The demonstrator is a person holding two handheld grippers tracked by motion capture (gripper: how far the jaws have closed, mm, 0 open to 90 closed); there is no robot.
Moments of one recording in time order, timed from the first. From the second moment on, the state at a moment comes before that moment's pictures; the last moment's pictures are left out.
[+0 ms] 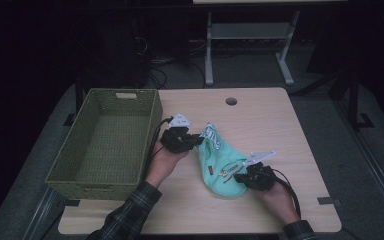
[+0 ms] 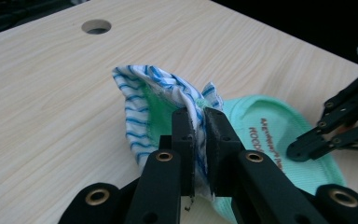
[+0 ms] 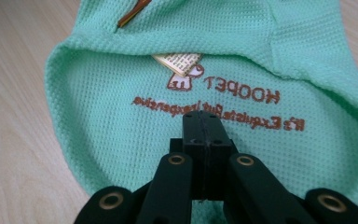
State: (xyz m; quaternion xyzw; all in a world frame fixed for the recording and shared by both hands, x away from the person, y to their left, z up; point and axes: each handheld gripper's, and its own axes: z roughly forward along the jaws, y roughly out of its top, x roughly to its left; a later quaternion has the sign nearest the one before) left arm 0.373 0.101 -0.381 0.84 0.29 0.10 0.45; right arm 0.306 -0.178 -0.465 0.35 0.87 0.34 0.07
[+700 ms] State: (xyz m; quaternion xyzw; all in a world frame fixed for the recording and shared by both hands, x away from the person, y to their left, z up) left arm 0.361 0.087 -0.373 0.84 0.24 0.06 0.48; right arm 0.320 -0.166 -0.467 0.35 0.87 0.35 0.07
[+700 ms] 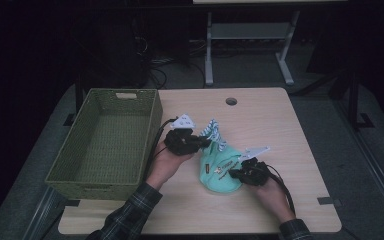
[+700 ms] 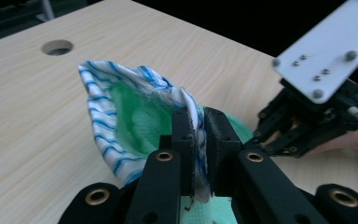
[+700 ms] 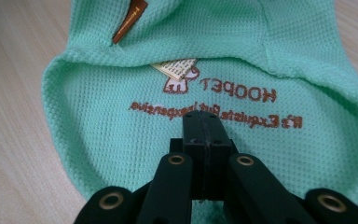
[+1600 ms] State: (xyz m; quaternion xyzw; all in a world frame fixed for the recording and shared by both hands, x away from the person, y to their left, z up) left arm 0.332 0.045 -0.404 0.88 0.17 0.00 0.44; right arm 0.313 -0.195 -0.462 0.37 0.86 0.33 0.08
